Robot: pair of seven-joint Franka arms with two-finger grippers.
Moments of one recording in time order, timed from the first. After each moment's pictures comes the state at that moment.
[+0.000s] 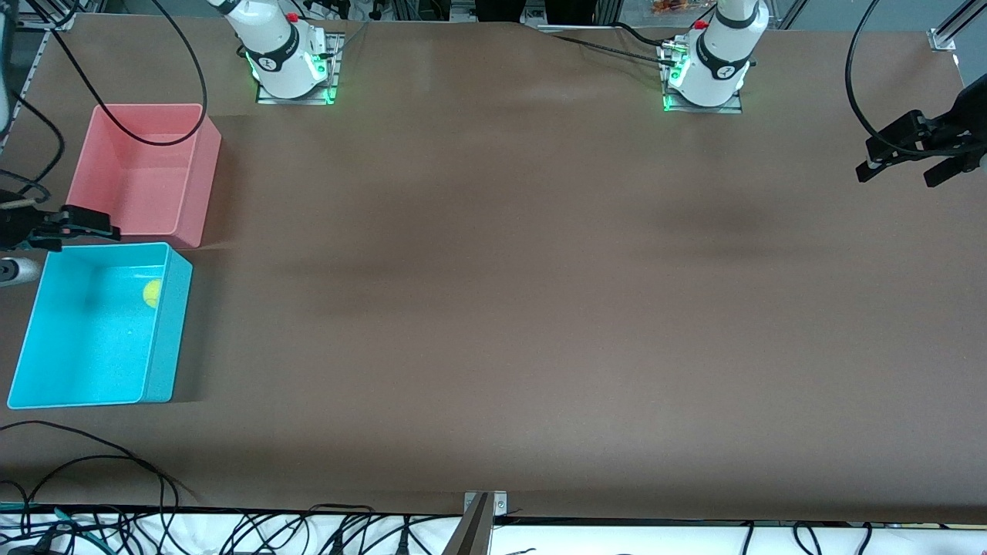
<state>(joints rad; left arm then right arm) 0.08 -0.02 -0.05 -1.52 -0.10 1.53 0.02 -0.07 0.29 -0.06 -1.43 0.04 1.54 -0.28</state>
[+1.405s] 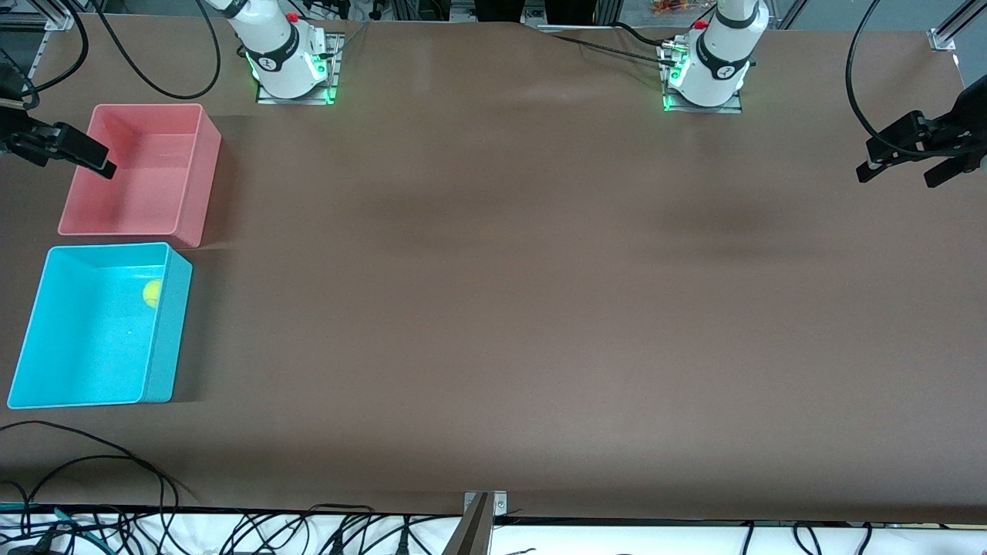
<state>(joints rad) 0.08 -0.02 -0.05 -1.52 -0.10 1.53 0.02 0.04 -0.02 -0.07 -1.58 -0.02 1.52 0.15</state>
